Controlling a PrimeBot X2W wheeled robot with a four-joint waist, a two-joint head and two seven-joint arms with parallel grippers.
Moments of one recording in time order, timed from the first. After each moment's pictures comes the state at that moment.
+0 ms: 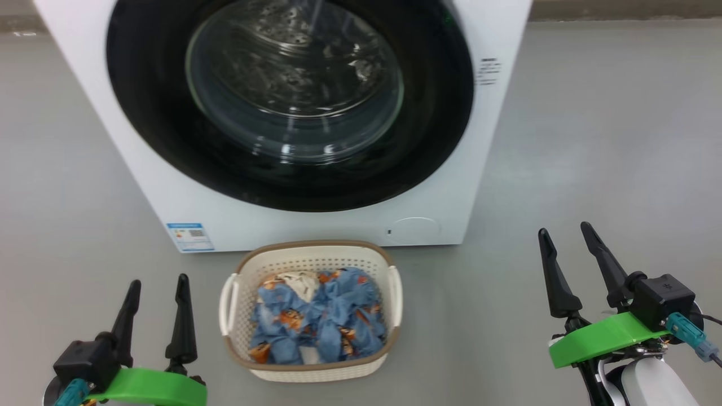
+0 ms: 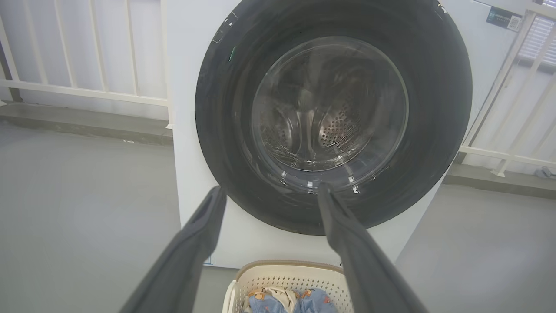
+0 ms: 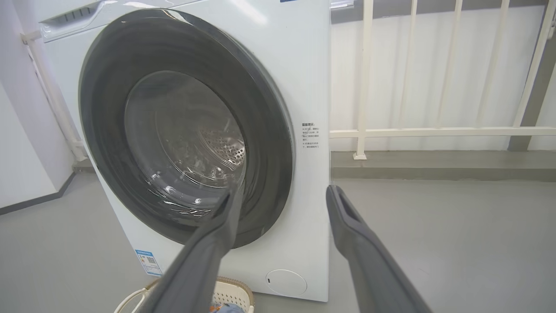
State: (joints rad) left arm -0.14 0.11 -0.03 0.33 -0.35 -0.12 -0.25; right arm -0.14 -0.10 0.07 0.23 0.25 0.13 -0.25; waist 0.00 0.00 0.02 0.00
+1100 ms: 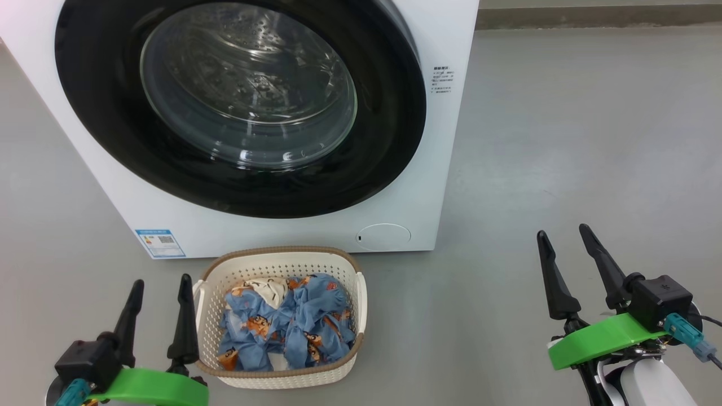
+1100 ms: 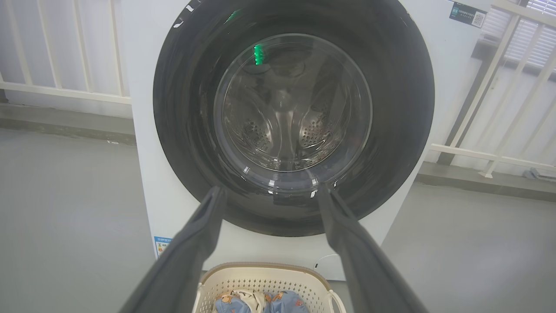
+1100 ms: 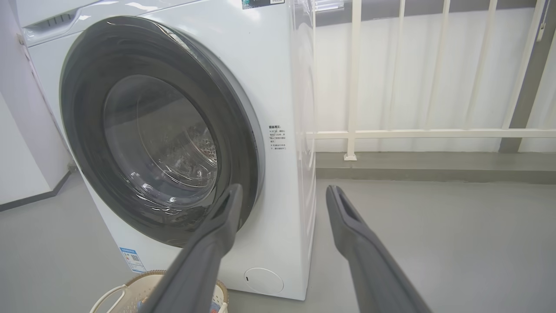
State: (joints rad) left arm -0.14 0.11 -0.04 0.33 -0.35 -0.12 -0.25; right arm -0.14 -0.10 0.07 0.24 0.25 0.13 -0.25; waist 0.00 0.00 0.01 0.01
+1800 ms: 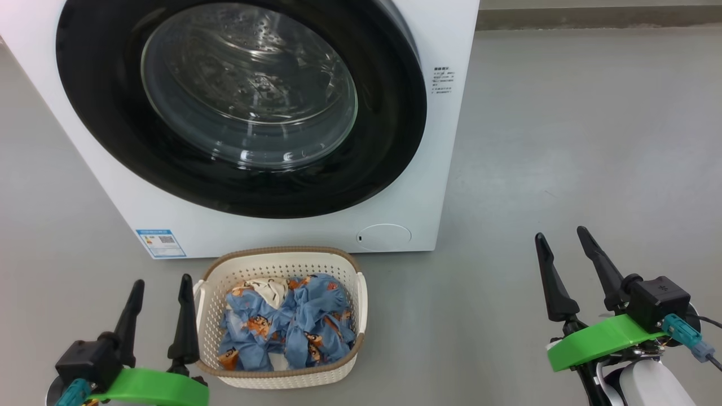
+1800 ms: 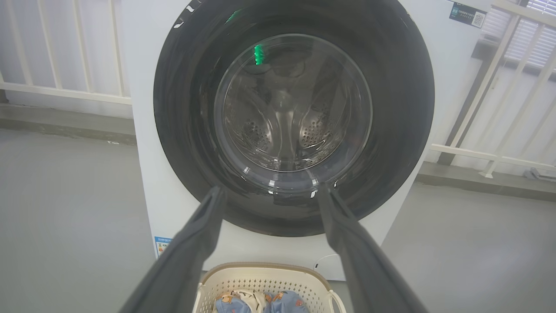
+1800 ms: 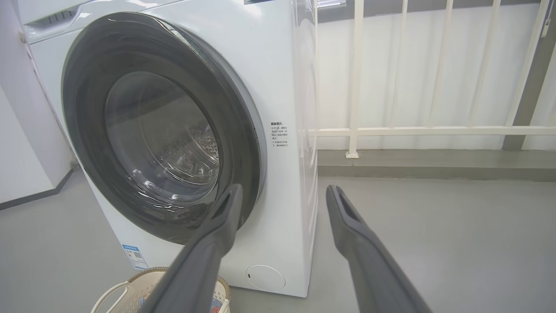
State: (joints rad) left arm -0.14 0.11 -0.04 0.33 -0.35 -0.12 -0.25; right arm -0.14 -0.11 0.08 0.25 0.25 0.13 -0.25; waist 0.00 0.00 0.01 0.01
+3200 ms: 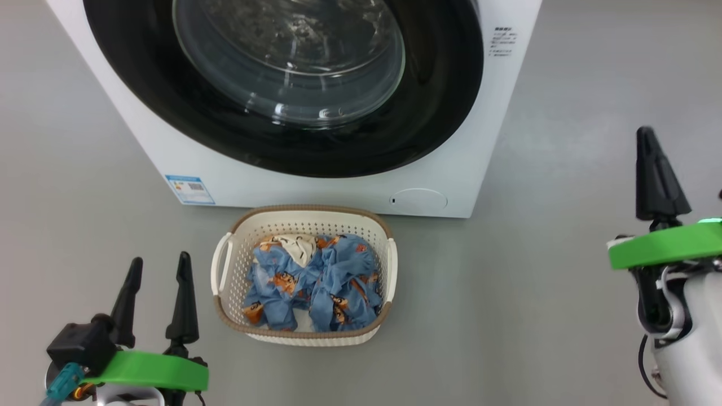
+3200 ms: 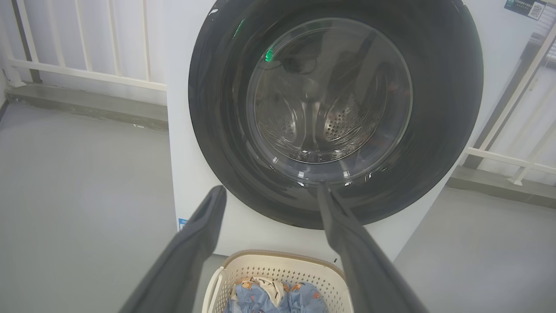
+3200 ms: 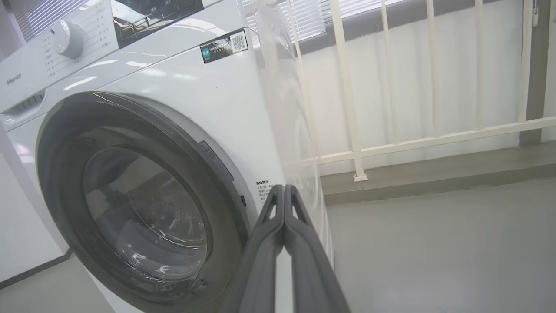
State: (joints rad) left arm -0.19 0.11 -0.05 0.30 -0.39 -0.13 -0.25; right arm -0.37 -0.19 -0.01 0.29 0.46 0.13 -0.25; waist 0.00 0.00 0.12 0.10
